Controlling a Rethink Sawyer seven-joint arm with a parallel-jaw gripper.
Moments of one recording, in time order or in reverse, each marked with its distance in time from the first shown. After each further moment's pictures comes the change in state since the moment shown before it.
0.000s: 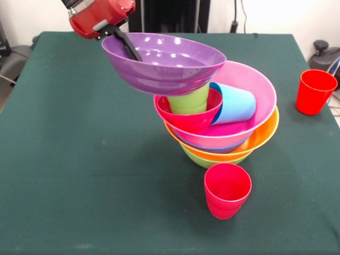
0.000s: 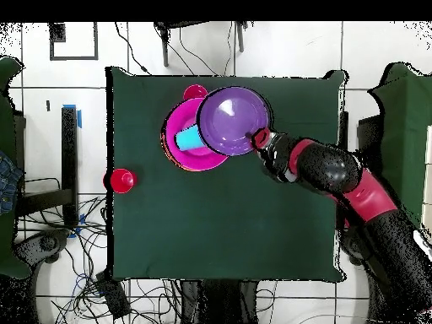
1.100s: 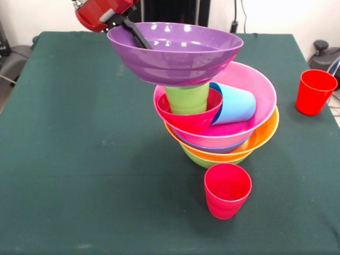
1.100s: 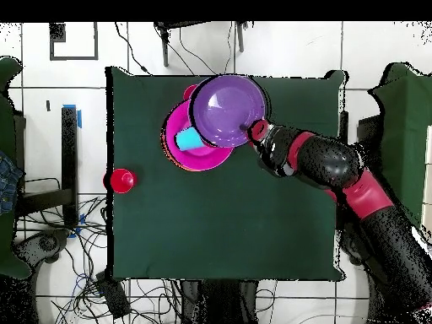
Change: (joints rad) arm 0.000 -0.001 0.038 0.011 0.095 -0.001 0.000
